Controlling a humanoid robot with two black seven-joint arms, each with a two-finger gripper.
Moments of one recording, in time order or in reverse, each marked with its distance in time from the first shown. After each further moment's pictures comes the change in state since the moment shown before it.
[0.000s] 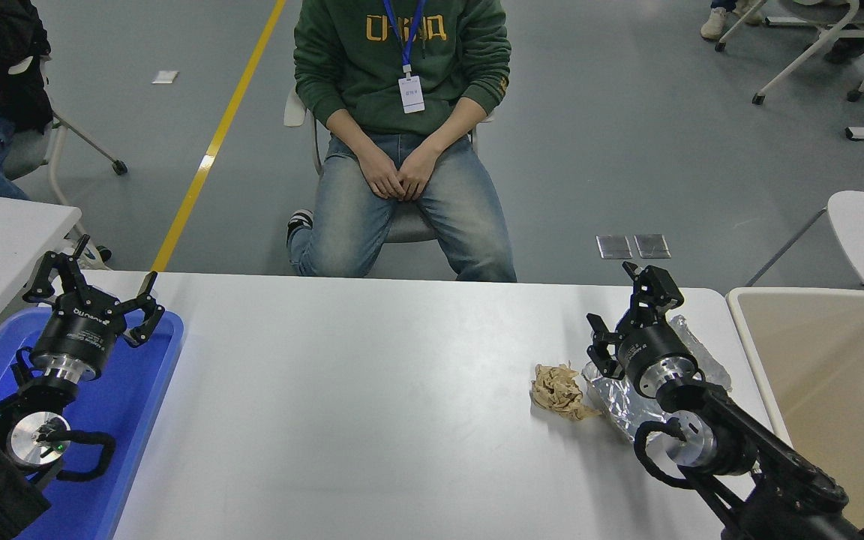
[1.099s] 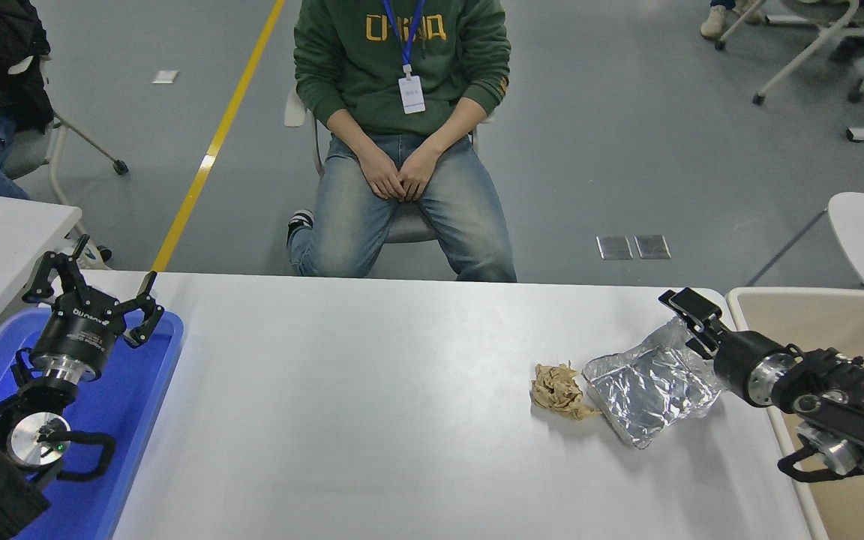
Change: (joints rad) left arm 0.000 0.000 0.000 0.000 0.000 0.000 0.000; right arm 0.388 -0.554 -0.825 0.070 -0.227 0.034 -0.135
